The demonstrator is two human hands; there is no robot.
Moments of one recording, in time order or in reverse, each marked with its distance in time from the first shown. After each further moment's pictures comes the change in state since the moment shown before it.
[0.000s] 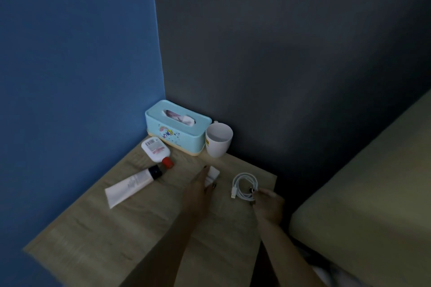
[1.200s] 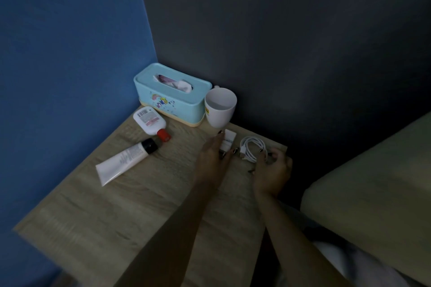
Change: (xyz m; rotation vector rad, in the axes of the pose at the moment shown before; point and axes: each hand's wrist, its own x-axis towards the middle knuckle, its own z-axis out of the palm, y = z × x) left_hand 0.027 0.002 0.040 0.136 0.141 0.237; right_hand 0.013 0.009 0.025 -0.200 0.298 -0.435
